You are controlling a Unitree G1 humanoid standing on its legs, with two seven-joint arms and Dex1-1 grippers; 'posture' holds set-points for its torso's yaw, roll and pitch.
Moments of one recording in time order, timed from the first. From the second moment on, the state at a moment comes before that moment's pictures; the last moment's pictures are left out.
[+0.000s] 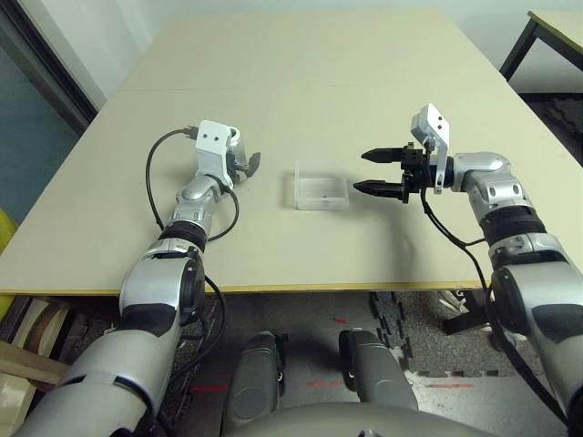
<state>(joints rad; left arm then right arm) -0.92 0.28 0.18 1.27 -0.05 -0.22 -0.40 -0.88 -0.46 0.03 0.88 0.16 0.01 1.34</state>
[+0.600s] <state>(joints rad) -0.71 0.33 0.20 0.96 -0.12 -0.18 -0.55 -0.88 -0.45 0.03 0.88 0.16 0.00 1.34</state>
